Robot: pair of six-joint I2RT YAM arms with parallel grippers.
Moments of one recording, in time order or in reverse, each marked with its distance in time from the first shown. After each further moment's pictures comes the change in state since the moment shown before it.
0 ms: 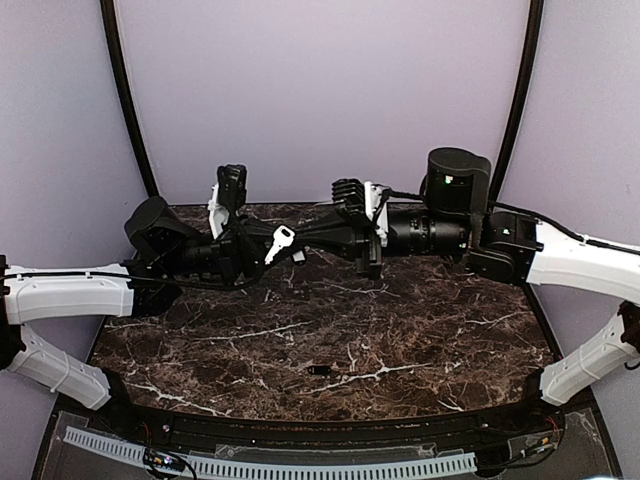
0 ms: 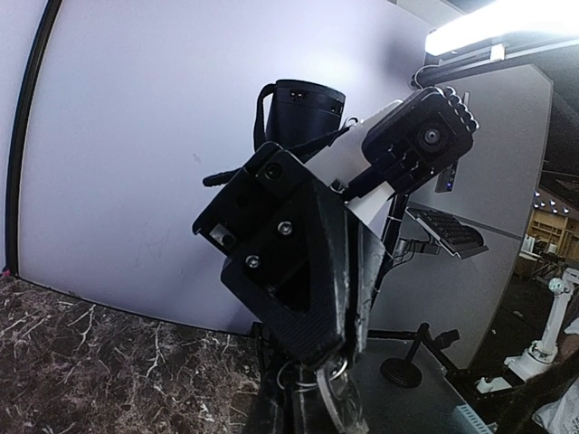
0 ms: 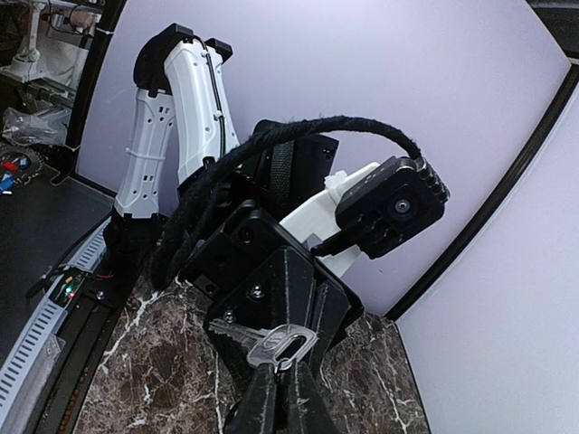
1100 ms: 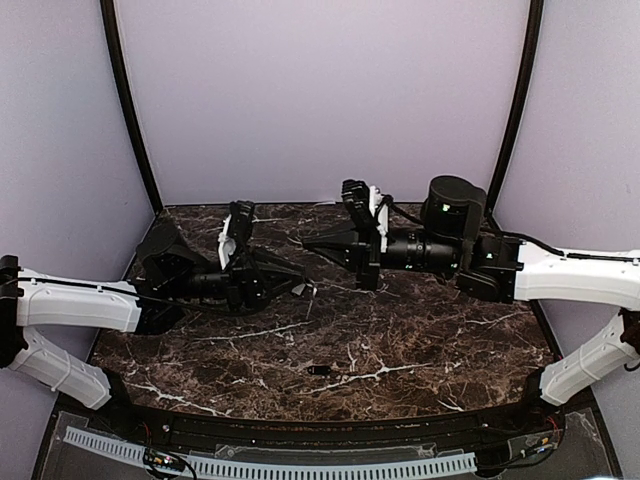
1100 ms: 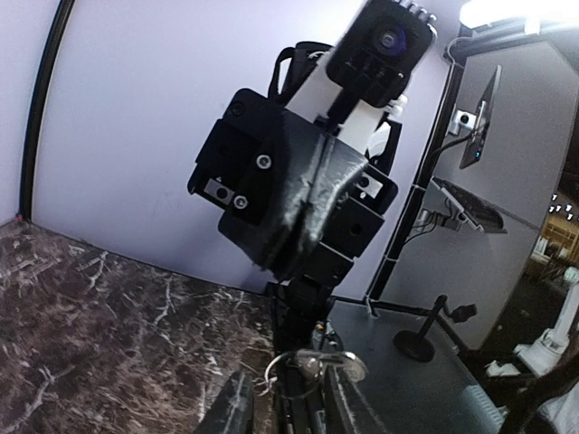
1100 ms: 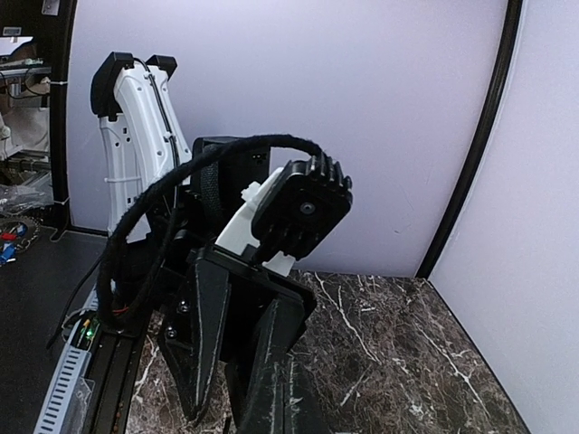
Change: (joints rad) left arm 0.001 0.021 -0.150 0.047 -0.037 0.027; right arm -0.060 0.000 -0.193 0.250 0.016 0.305
